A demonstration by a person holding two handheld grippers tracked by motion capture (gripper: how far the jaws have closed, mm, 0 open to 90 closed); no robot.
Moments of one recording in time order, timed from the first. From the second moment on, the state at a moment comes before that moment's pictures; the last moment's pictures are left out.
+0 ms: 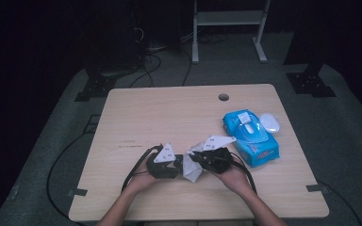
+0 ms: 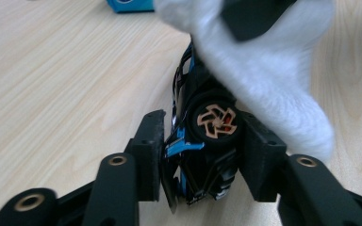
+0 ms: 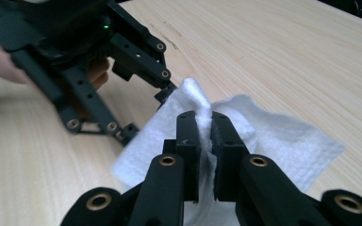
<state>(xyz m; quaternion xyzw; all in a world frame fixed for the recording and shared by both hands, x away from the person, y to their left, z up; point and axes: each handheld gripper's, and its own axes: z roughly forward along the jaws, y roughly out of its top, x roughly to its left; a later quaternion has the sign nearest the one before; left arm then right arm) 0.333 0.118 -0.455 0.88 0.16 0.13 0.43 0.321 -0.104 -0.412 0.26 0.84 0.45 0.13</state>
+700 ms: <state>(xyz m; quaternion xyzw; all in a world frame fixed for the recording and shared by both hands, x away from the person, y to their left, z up) 0.335 0.122 -0.464 0.88 0.18 0.12 0.43 0.331 -0.074 -0.423 0.26 0.85 0.44 0.13</state>
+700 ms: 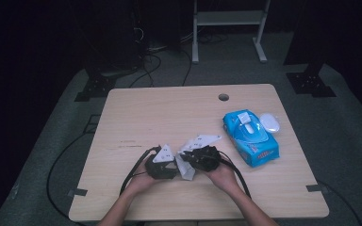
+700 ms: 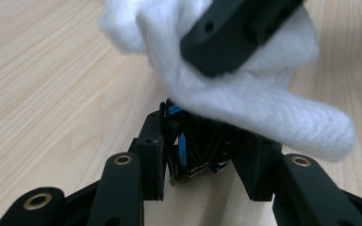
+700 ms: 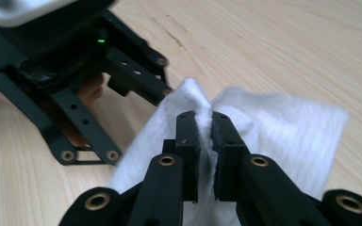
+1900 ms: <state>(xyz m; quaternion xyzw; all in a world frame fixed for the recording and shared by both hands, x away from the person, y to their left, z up) 0.335 0.122 -0.465 0.87 0.18 0.12 0.44 0.340 -0.102 -0.421 0.29 0.85 0.42 0.15</state>
